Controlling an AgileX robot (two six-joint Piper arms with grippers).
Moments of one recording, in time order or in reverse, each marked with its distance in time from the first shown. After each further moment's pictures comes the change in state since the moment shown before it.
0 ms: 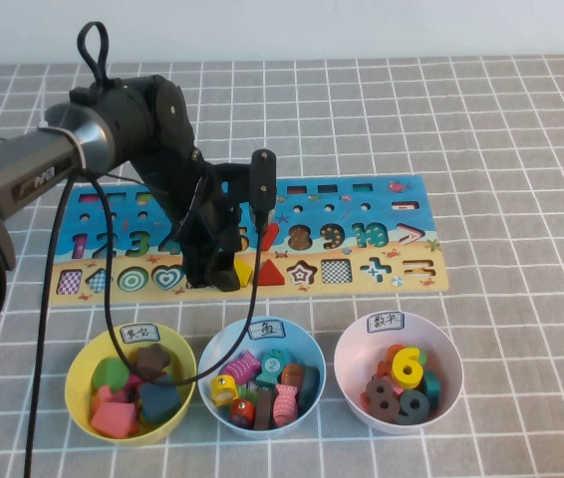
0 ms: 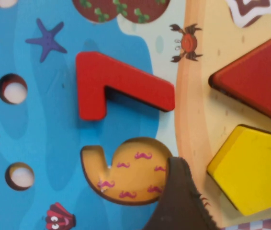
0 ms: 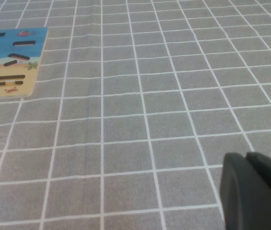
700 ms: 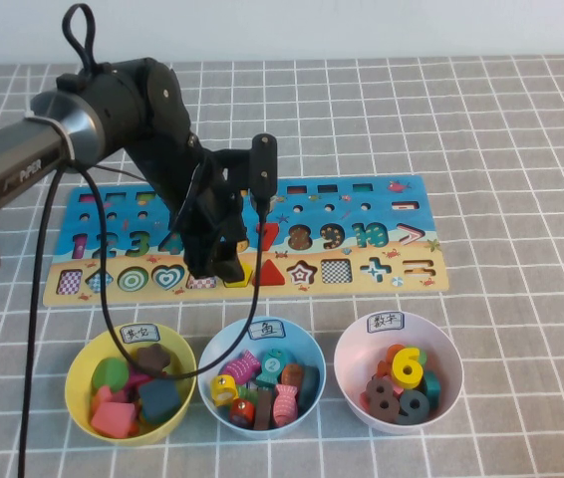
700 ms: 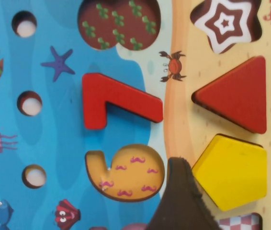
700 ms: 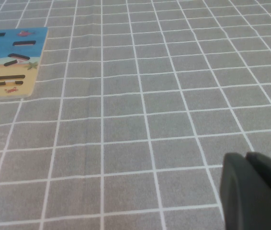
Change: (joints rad) right arm 0.000 0.000 0.000 0.000 0.000 0.000; left arm -0.001 -0.045 0.000 -0.028 0.020 0.000
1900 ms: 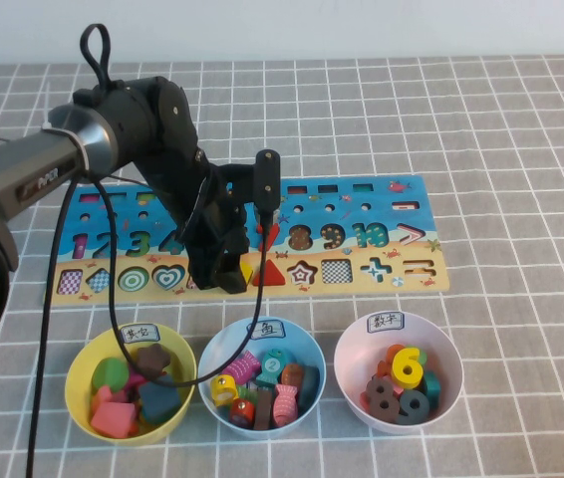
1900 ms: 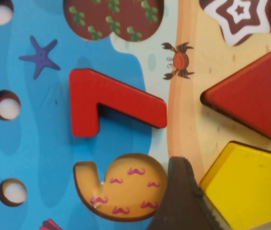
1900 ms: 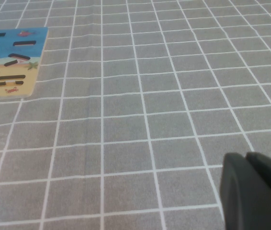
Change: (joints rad) right arm 0.000 0.000 0.000 0.000 0.000 0.000; left arm -0.004 0.049 0.000 0.002 -0.019 0.002
